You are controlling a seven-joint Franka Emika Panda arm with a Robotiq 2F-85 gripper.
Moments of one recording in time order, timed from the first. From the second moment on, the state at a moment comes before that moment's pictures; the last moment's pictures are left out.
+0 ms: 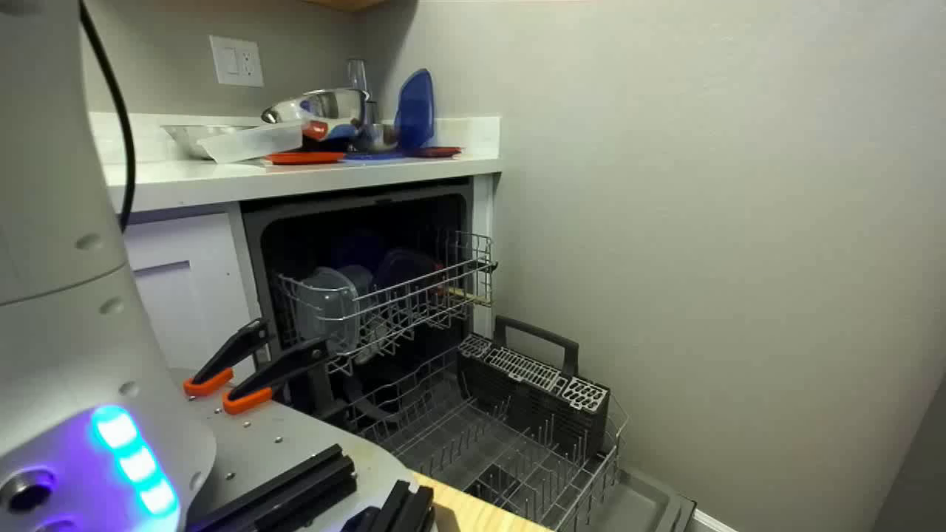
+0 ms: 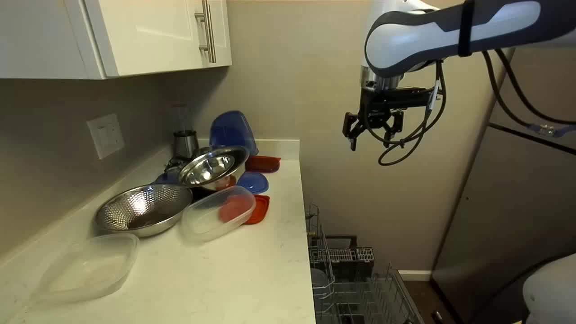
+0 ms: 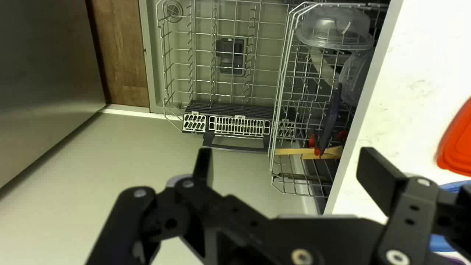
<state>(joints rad) -0.01 -0.45 0.33 -2.14 -0.01 1.81 0.52</state>
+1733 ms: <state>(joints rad) 0.05 0.04 0.19 -2.26 0.02 2.42 0.63</state>
